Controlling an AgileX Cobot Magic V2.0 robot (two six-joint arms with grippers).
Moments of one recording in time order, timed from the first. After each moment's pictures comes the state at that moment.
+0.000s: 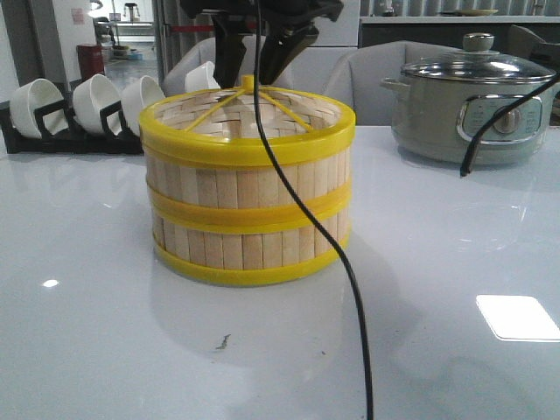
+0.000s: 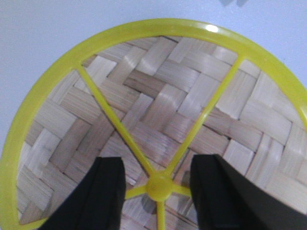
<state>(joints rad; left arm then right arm) -0.19 0.52 -0.48 0.09 0.40 -0.17 0.54 2.12 -2.12 0.11 0.99 -0.07</state>
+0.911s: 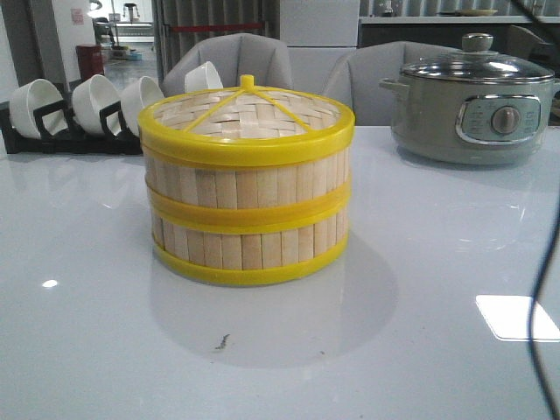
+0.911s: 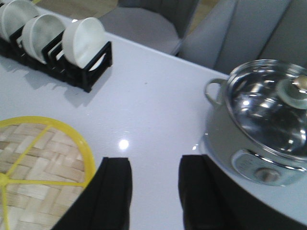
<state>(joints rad) -0.19 0.52 -0.48 0.09 0.40 -0.17 0.24 1.53 -1.72 0.00 0.72 -0.07</state>
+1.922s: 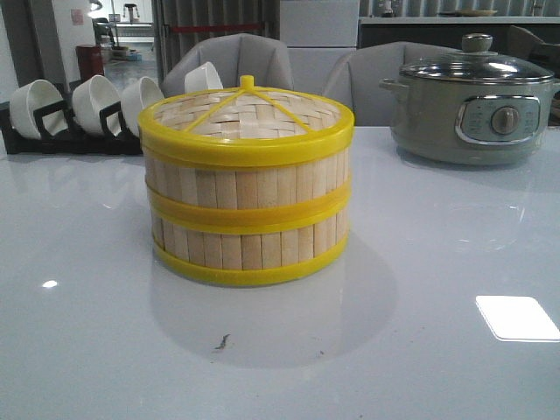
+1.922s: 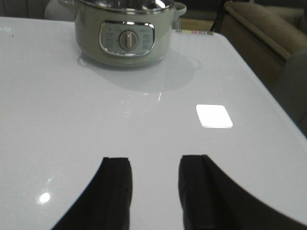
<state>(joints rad) -0.19 0.52 -0.48 0.09 0.40 -0.17 -0.19 0.34 -0.21 0.01 0.16 -0.07</state>
